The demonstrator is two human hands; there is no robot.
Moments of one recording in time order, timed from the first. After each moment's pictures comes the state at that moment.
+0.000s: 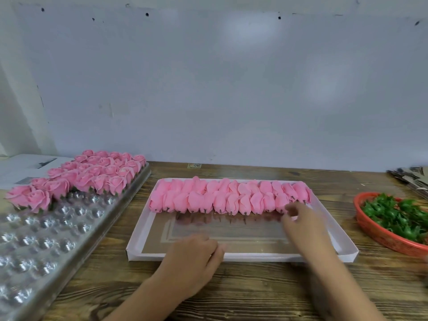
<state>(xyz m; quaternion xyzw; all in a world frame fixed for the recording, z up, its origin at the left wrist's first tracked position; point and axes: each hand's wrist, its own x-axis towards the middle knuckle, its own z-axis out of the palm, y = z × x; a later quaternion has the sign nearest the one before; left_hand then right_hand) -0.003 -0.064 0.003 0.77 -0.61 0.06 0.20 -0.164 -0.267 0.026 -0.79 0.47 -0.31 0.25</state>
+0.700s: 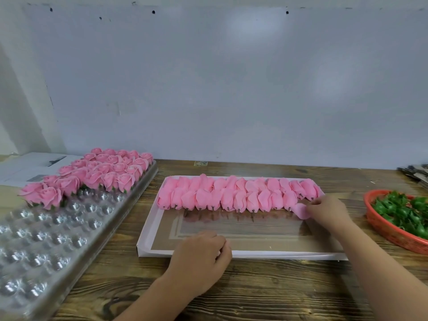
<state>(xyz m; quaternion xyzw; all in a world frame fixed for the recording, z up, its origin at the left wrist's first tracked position) -0.004 -0.064 -0.005 0.77 -0.59 0.10 0.21 -0.169 -0.352 0.022 -0.76 0.57 -0.17 0.27</state>
